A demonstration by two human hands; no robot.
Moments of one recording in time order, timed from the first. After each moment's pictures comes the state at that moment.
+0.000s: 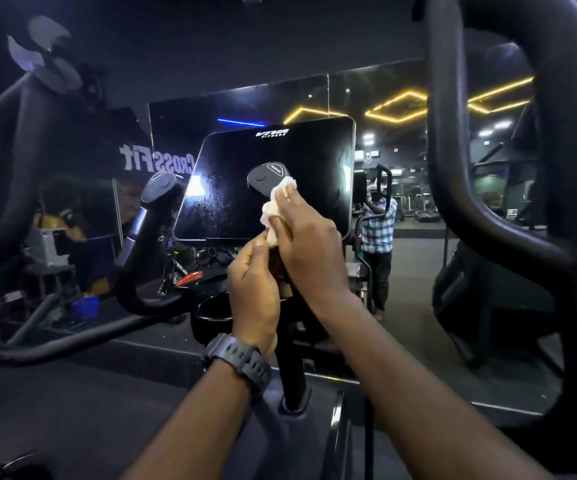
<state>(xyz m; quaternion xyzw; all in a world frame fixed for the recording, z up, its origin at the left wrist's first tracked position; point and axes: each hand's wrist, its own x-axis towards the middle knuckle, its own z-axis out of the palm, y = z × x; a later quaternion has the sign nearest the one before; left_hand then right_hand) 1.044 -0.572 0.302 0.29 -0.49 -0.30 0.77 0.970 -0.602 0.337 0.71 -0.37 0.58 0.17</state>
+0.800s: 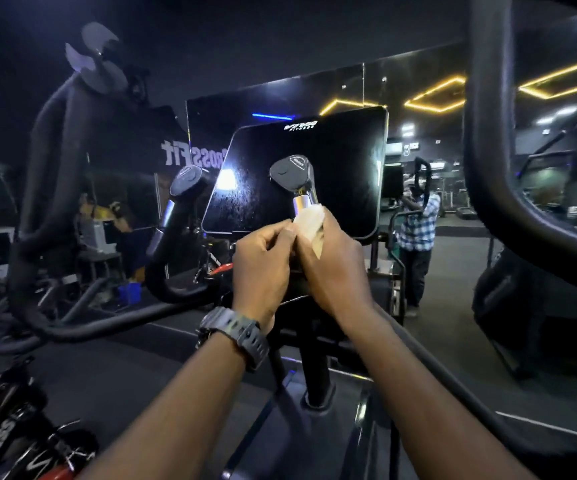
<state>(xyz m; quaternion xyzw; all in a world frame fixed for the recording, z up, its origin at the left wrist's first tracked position) 1.057 -0.578 0.317 0.38 -0.55 -0.22 0.71 0.959 -0.601 0.316 0.71 -0.40 0.58 -0.08</state>
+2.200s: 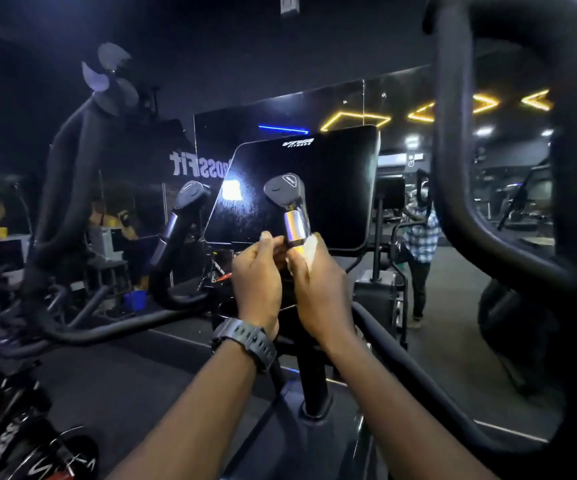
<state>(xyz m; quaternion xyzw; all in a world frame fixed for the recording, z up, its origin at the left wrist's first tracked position) 1.043 -0.583 0.321 0.36 -0.42 -0.25 0.79 0.965 -0.594 0.300 0.70 -0.41 0.58 -0.08</state>
